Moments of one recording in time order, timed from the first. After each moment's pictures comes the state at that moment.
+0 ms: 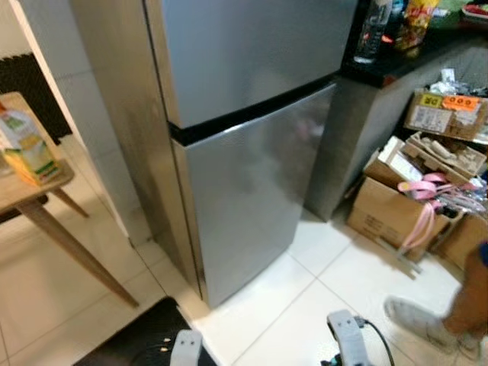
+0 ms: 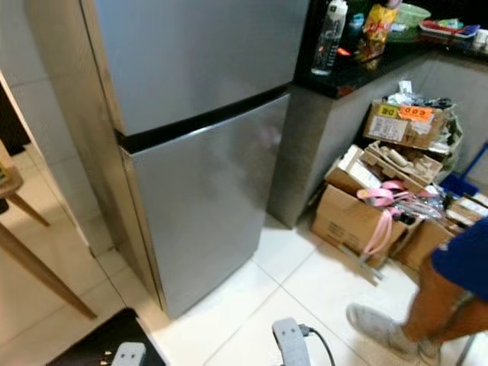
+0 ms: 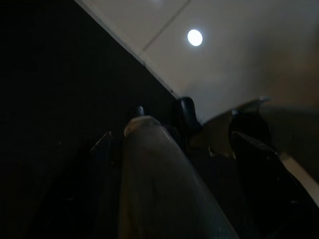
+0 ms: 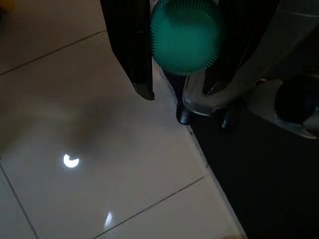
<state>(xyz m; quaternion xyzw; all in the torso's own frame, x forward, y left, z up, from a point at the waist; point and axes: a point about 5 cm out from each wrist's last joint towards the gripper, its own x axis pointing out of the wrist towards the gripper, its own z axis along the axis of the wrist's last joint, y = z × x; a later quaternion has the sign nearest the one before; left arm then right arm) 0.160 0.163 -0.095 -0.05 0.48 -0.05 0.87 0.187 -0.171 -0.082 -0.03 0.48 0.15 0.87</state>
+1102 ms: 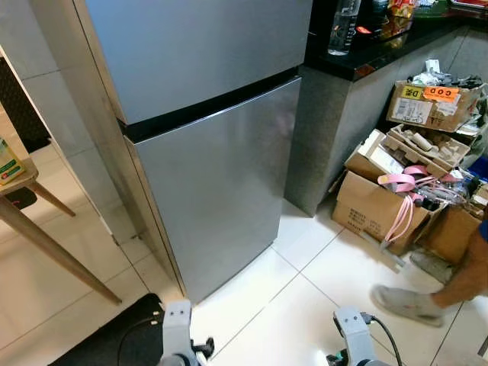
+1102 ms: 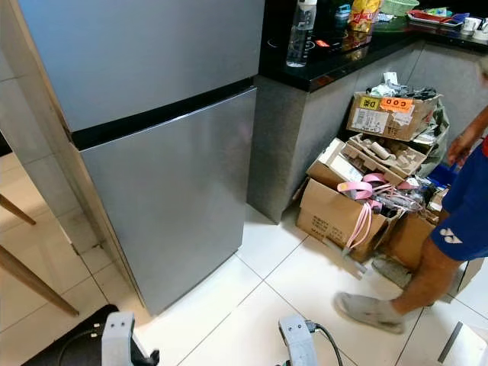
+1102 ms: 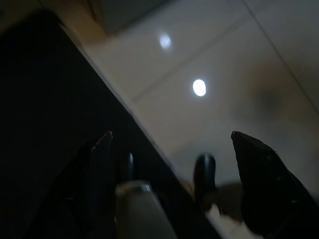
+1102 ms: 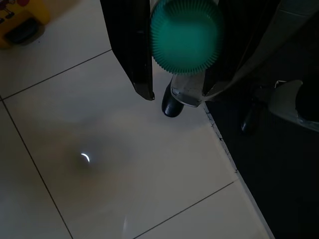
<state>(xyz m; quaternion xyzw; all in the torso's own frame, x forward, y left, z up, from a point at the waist) 0.211 0.185 -0.067 -0.09 0.38 0.02 0.92 0.194 -0.171 -0.078 -0.03 0.47 0.15 0.87</state>
